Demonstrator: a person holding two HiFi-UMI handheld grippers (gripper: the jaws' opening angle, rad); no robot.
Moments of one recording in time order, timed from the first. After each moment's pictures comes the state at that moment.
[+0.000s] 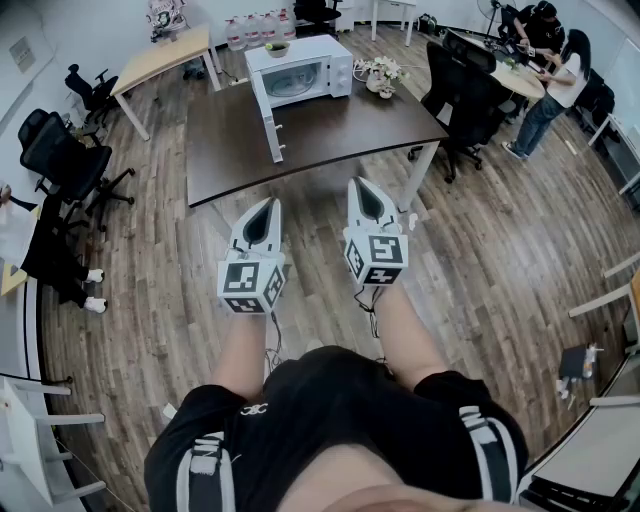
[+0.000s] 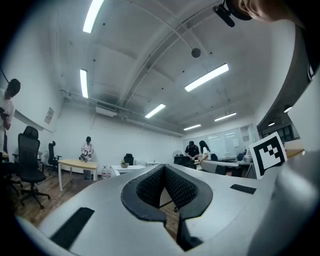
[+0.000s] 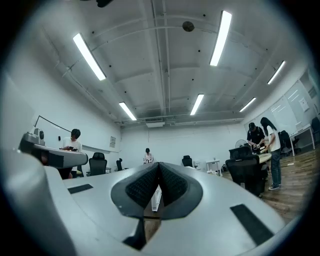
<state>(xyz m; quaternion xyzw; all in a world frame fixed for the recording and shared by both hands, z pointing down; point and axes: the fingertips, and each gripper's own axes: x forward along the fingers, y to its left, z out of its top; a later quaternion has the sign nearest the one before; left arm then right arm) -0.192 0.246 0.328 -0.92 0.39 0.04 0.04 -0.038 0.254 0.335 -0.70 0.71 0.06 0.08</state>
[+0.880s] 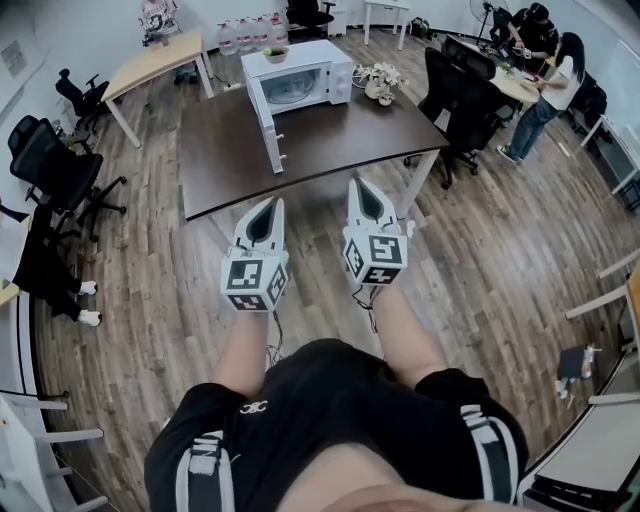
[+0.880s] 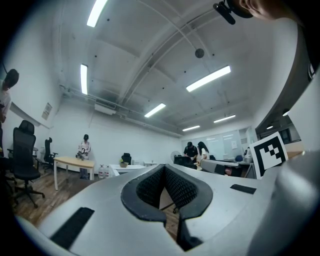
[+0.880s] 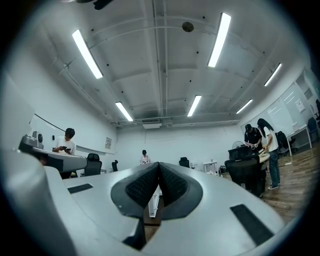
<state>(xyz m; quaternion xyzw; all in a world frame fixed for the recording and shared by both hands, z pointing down) -0.199 0.179 0.341 -0.93 0.38 0.05 0.03 -0.049 0.193 0.343 -0.72 0.69 0.06 0.09</state>
